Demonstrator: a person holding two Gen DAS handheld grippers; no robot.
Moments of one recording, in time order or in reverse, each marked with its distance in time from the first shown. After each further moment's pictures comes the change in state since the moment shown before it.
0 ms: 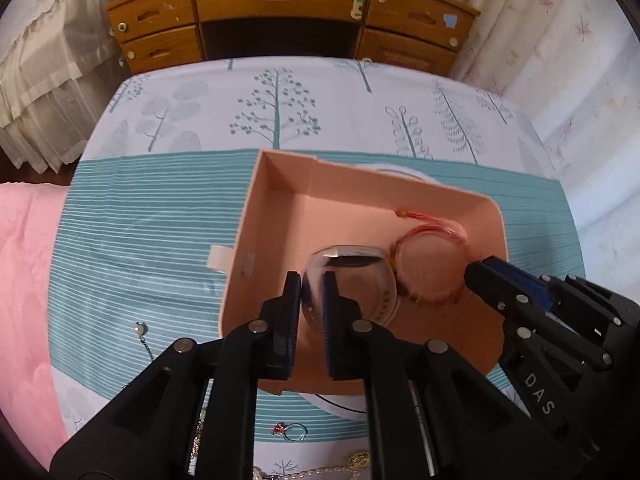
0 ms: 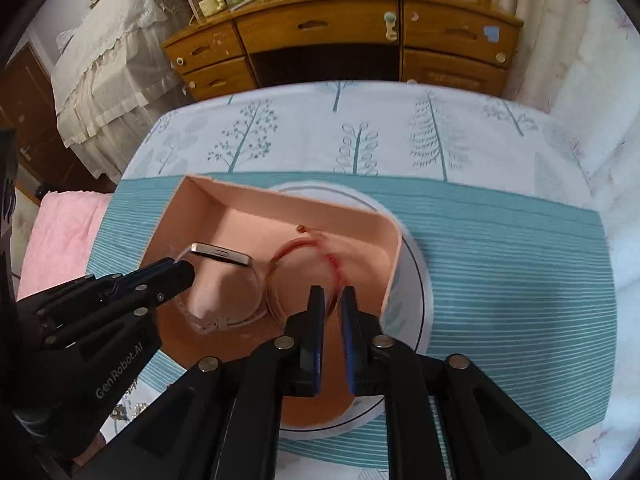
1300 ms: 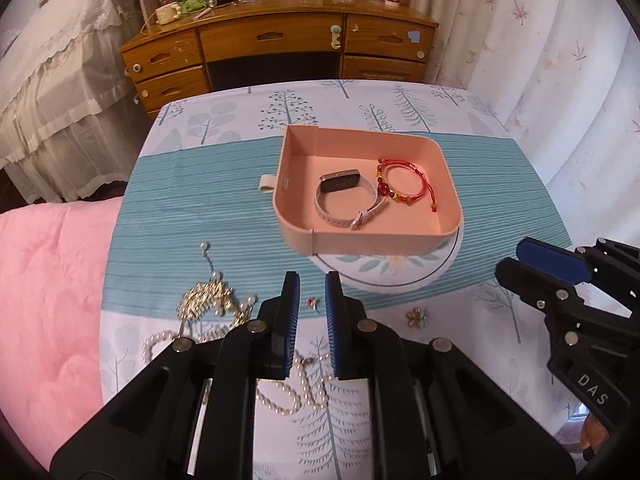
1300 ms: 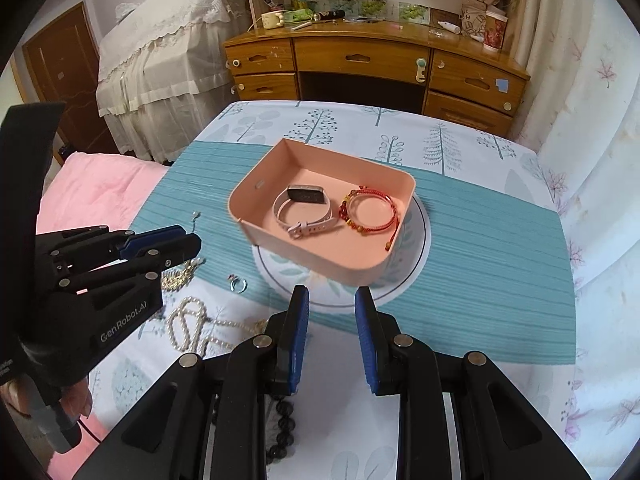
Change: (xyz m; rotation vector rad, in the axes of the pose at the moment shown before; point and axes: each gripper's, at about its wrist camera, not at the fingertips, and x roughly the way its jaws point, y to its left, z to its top) left arm -0.127 0.009 -0.112 0.093 -0.146 0.024; right arm -0.140 0.043 -0.125 -0.172 -0.126 0.025
